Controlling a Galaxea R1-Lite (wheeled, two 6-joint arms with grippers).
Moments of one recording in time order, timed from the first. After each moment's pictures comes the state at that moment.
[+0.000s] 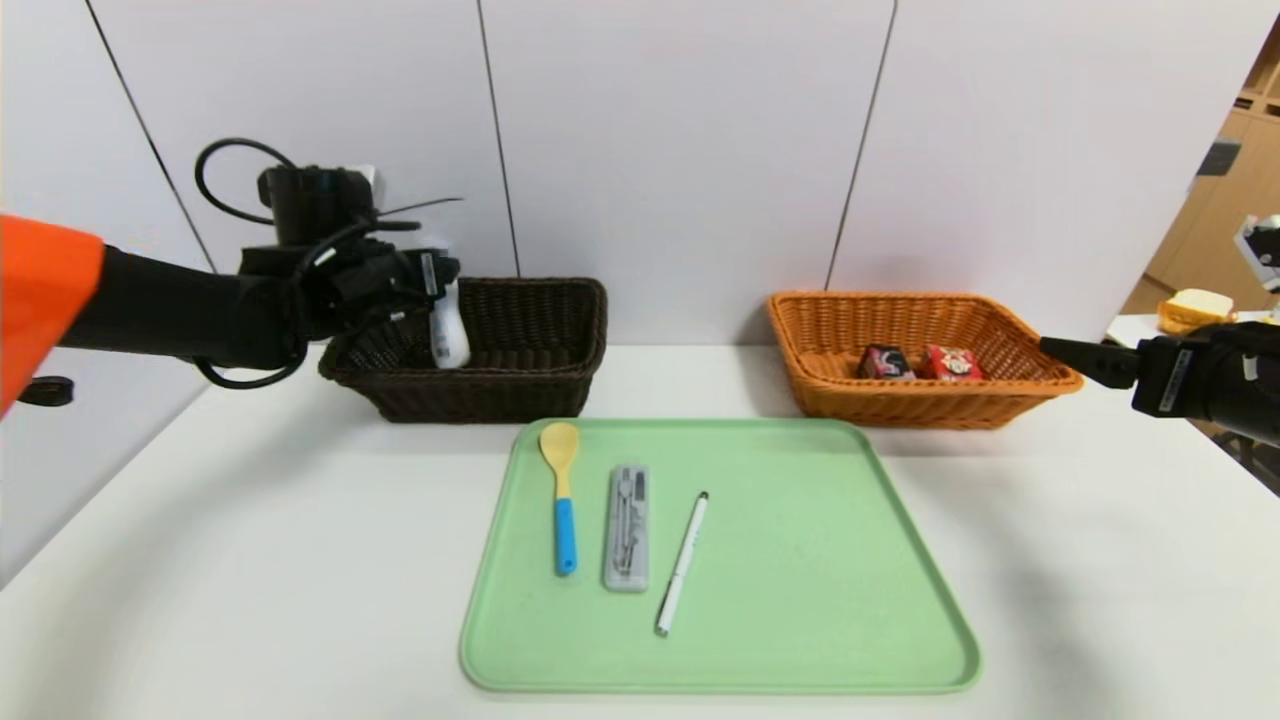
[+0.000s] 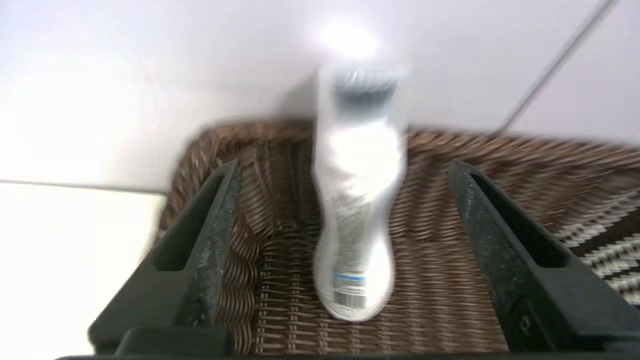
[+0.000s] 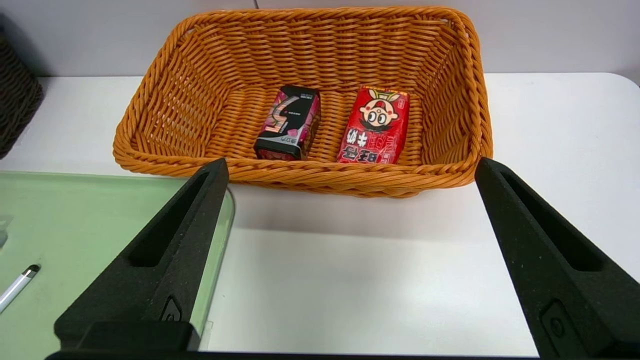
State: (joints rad) left arm -0.16 2.02 -1.44 -0.40 0.14 -0.12; right arm -0.15 1.44 -0.70 -0.49 0.26 0.01
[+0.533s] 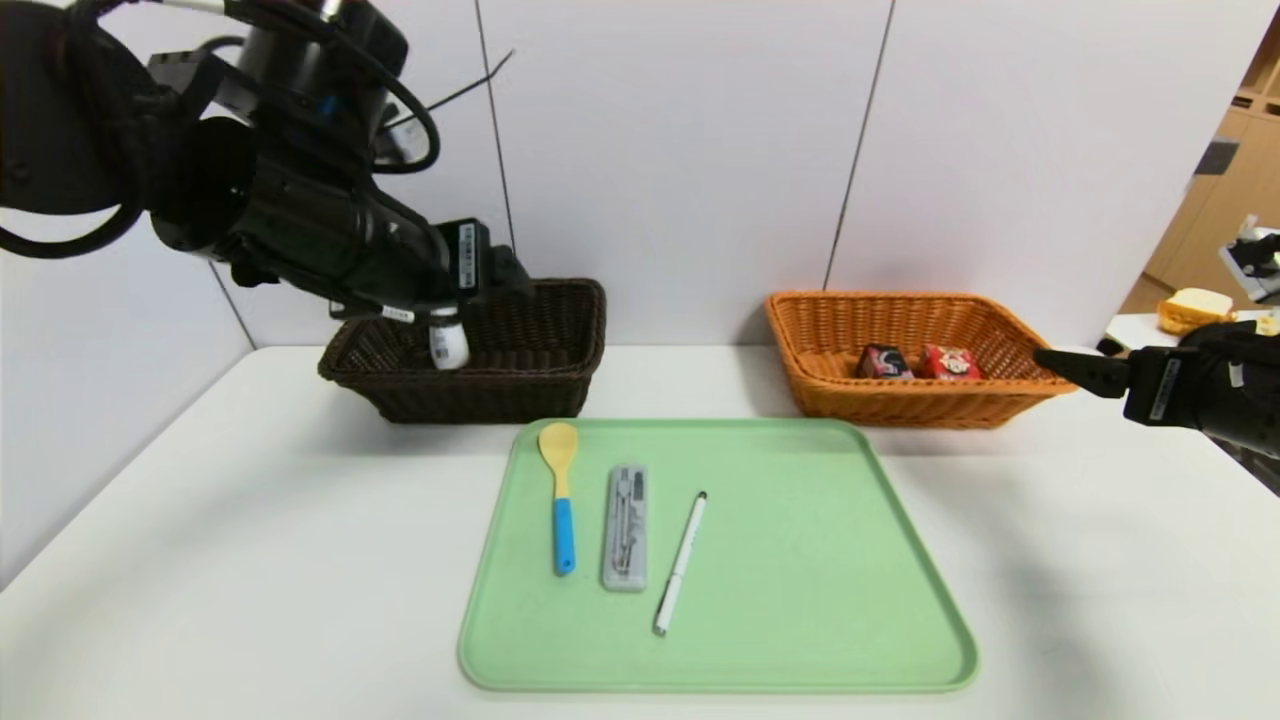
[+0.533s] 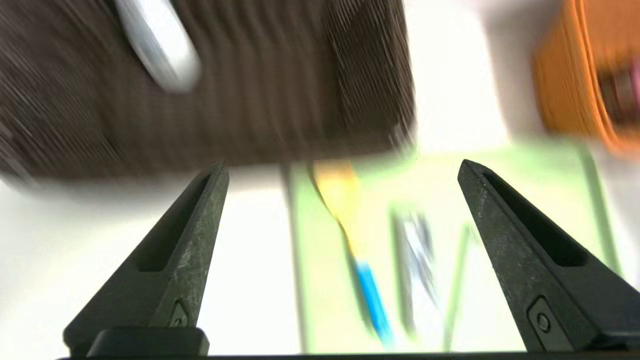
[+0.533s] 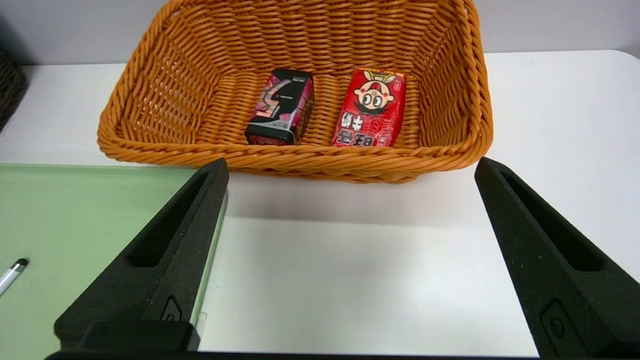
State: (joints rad) left arm -0.49 1.74 -1.73 0.62 0.14 -0.42; right arm -0.14 1.45 -0.69 -0.47 0.24 0.01
